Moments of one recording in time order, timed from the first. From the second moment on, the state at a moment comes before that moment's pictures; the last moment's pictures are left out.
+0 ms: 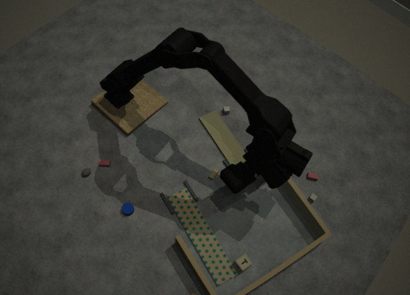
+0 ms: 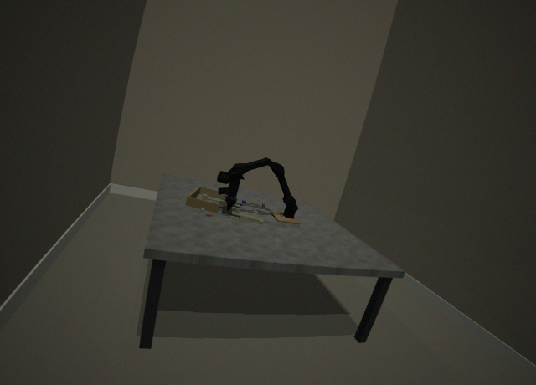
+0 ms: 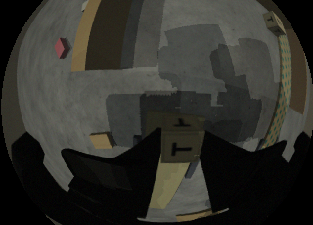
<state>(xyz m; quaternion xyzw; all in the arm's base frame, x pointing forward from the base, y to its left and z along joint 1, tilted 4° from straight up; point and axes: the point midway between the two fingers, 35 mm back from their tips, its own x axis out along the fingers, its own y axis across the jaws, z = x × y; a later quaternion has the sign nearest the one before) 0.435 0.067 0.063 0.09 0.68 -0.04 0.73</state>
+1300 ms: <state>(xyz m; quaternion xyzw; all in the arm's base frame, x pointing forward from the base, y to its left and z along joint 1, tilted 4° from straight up) 0.312 0.045 0.096 0.09 0.69 -0.04 0.72</state>
